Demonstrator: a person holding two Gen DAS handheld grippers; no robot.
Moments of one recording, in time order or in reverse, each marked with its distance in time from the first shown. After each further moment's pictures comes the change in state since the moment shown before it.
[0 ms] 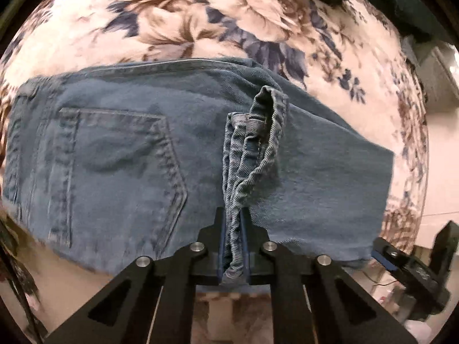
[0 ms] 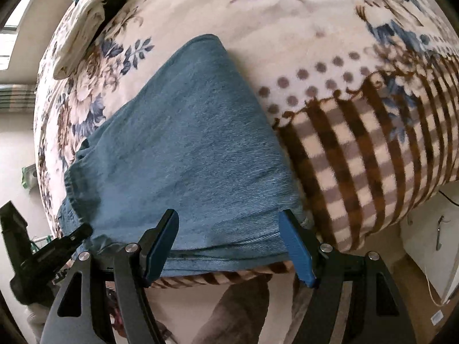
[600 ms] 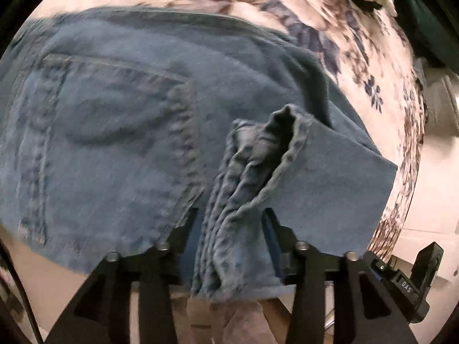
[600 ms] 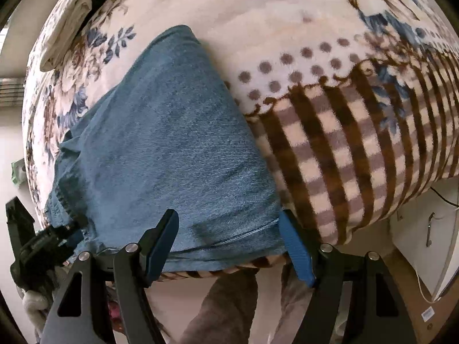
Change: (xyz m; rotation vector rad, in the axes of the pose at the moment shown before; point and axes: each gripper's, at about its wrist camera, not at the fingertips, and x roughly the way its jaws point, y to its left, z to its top) left arm 0.043 0.020 0.004 -0.102 0.094 -0.100; right arm 0.009 -0.011 -0.003 0.005 0.054 -0.068
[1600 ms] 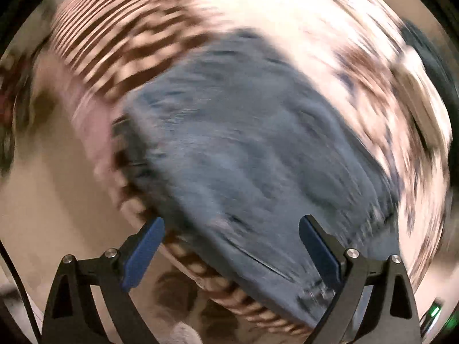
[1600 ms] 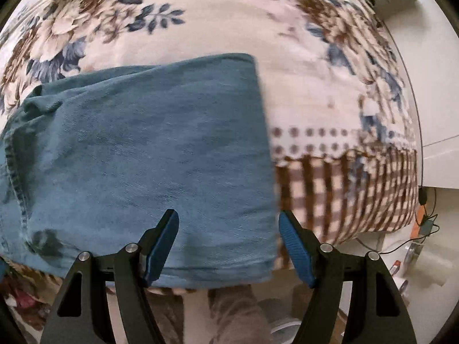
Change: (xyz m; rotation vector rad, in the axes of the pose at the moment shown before) left arm -0.077 0.153 -0.060 -0.561 -0.371 0.110; right arm 0.019 0.140 -0.001 -0.274 -0.073 -0.477
